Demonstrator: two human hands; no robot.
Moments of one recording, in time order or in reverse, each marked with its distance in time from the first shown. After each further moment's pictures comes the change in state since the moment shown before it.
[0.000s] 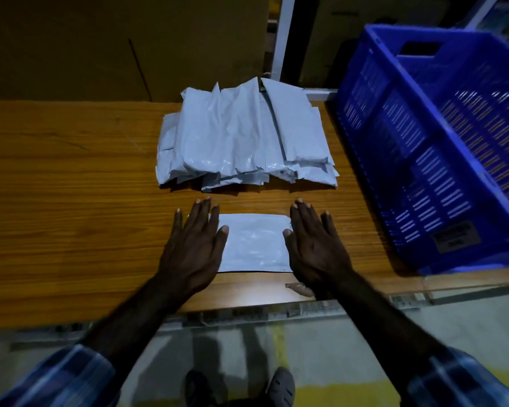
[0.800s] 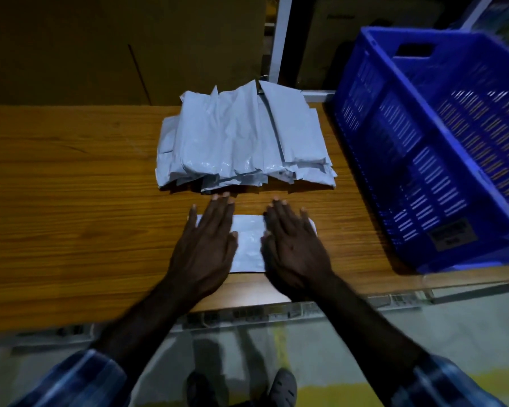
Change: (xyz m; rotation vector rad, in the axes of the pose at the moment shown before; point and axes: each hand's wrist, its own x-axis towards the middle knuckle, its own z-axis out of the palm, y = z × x) left_hand 0.003 0.014 0.001 0.072 0.024 0.126; right_hand 0.001 -0.042 -0.010 0.006 0.019 -0.129
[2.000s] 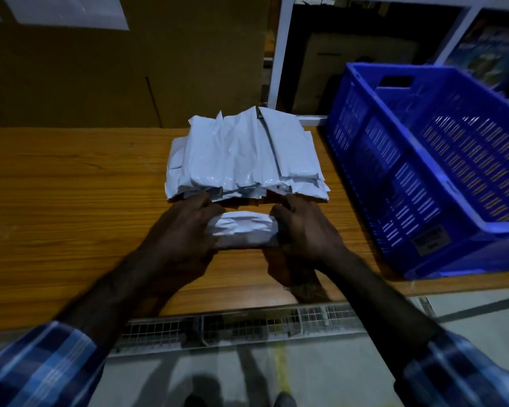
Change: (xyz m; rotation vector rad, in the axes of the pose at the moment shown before) left_hand 0.017 -0.037 -0.074 -0.075 0.143 0.263; right_hand 0.016 0.008 -0.079 -0.111 0.105 -0.184
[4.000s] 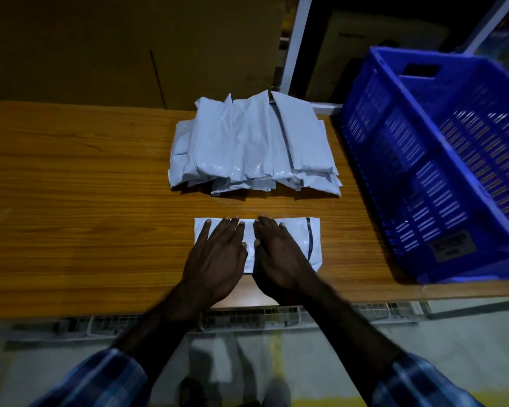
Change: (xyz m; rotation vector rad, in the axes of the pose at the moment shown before) left_hand -0.027 0.047 0.084 0.180 -0.095 -0.262; right_hand -0.004 -0.039 0.090 0.392 -0.126 0.170
